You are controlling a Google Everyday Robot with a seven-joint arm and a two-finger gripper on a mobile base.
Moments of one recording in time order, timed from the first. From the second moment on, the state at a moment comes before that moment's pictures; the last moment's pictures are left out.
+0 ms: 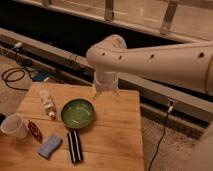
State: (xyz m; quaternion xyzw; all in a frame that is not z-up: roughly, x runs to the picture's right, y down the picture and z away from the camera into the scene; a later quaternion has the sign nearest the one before) arm -0.004 0.024 0.656 -0.22 0.16 0.59 0.76
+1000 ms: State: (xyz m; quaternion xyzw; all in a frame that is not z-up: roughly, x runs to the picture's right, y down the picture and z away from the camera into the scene) arm -0.176 0.012 0.660 -0.27 0.11 0.48 0.82
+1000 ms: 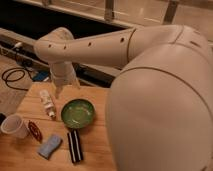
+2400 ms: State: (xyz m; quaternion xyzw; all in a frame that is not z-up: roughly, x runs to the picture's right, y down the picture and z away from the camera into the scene) arm 0.095 0.032 0.613 -0.19 0.20 0.61 0.74
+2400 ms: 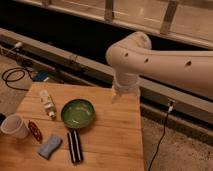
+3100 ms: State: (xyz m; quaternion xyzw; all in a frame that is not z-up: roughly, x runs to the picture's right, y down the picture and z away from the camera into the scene) arm 0.006 0.015 0.629 -0.20 0.18 0.52 0.81
